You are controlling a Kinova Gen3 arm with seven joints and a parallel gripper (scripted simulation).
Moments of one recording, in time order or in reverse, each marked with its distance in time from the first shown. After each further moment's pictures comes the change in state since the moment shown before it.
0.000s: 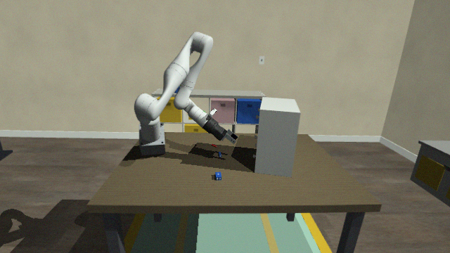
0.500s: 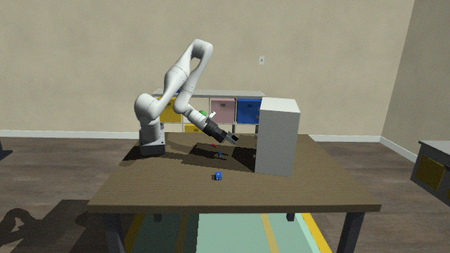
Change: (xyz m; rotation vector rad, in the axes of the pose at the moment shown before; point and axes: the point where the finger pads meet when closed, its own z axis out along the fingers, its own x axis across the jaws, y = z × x) arm 0.001 0.004 0.008 0.064 0.002 -0.009
